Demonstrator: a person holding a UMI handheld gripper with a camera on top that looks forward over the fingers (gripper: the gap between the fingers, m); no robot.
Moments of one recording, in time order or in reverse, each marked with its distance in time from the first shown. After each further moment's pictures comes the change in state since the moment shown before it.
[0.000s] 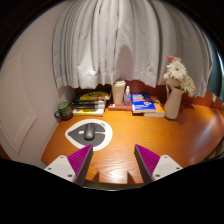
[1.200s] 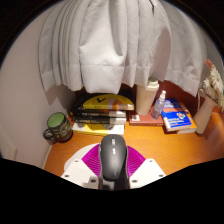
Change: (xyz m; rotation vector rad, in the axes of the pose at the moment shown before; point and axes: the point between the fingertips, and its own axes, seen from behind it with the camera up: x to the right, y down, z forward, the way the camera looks) arm -0.099 -0.074 0.218 -0.029 -0.010 -0.013
